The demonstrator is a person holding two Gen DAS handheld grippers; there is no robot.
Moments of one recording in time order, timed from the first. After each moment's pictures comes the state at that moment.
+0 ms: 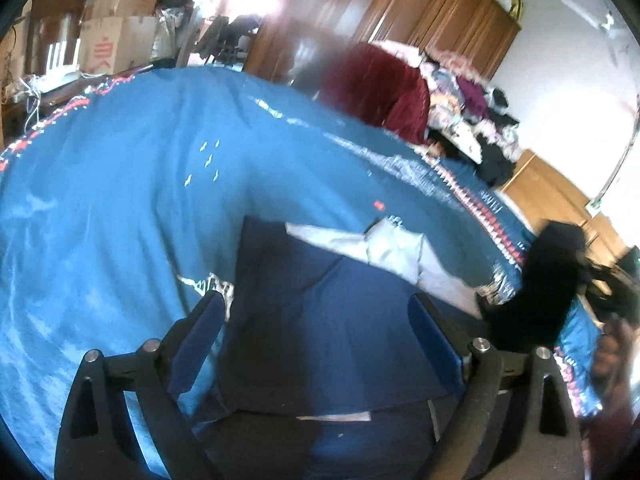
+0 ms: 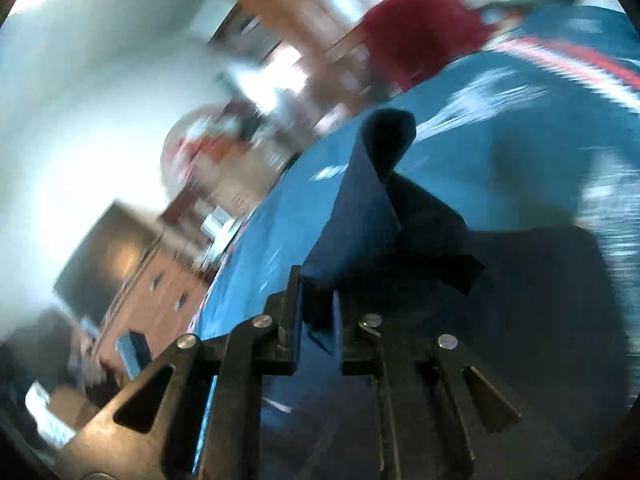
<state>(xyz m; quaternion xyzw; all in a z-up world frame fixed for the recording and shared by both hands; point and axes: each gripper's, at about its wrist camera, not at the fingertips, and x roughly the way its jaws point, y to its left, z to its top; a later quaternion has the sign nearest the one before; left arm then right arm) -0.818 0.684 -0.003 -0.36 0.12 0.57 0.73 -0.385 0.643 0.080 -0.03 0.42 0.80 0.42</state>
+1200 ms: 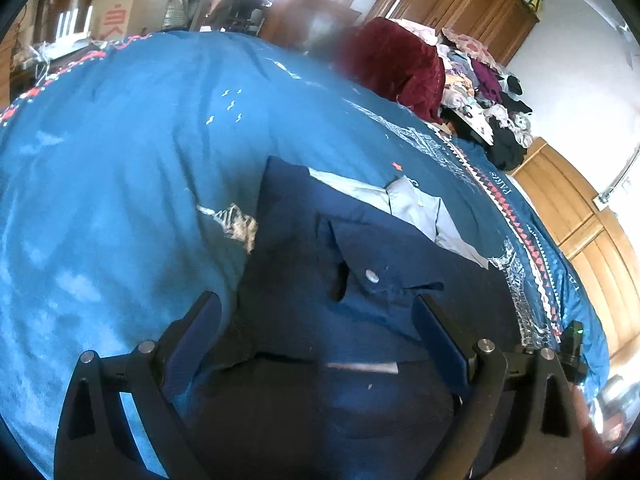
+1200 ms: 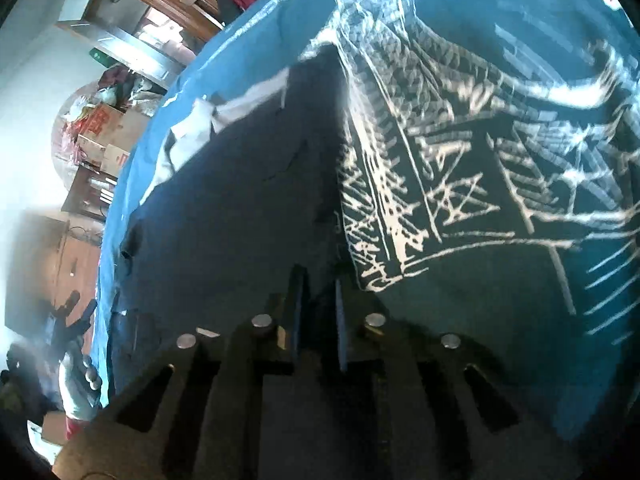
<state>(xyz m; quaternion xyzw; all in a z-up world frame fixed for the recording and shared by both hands) -0.819 0.663 -0.046 -0.40 0.15 0.56 0.71 -0.256 0.589 -0.088 -0.13 0.56 0.64 0.51</state>
